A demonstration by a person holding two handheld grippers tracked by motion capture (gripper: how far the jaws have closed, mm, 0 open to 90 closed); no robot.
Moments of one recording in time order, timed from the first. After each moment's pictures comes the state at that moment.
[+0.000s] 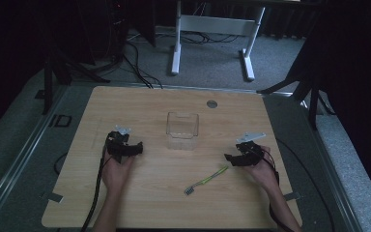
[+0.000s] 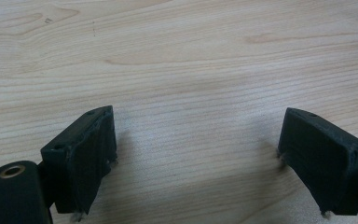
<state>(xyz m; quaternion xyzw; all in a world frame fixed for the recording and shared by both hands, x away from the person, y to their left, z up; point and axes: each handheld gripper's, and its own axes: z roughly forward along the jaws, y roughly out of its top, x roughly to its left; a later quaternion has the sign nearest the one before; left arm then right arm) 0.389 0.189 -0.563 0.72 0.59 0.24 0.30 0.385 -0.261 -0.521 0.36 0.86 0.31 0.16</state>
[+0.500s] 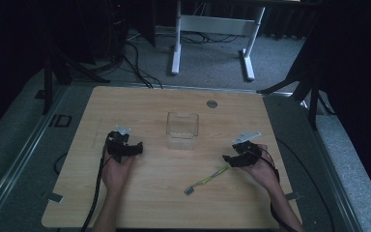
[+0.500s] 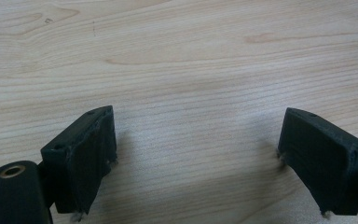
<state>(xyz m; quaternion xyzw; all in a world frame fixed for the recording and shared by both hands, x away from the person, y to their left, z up) 0.389 0.189 -0.563 0.72 0.59 0.24 0.30 0.382 -0.249 -0.512 0.32 0.89 0.29 0.16</state>
